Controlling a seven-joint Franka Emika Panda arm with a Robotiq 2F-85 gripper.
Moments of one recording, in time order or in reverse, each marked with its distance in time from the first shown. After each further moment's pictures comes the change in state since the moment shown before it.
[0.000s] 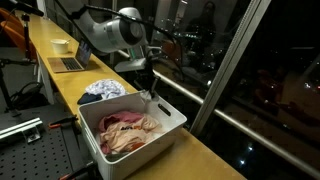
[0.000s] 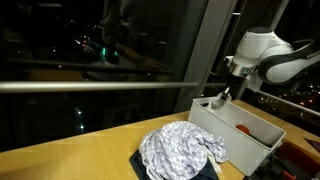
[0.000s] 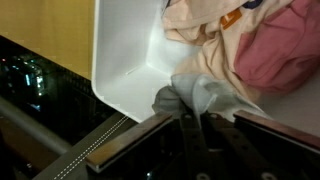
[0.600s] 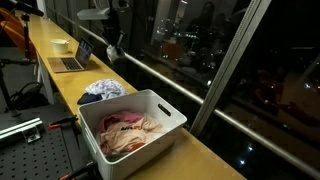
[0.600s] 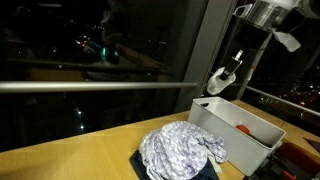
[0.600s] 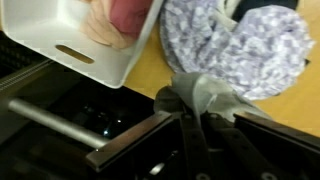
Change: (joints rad) arm 0.004 -0.317 0.348 -0.046 0.398 -0.222 -0.150
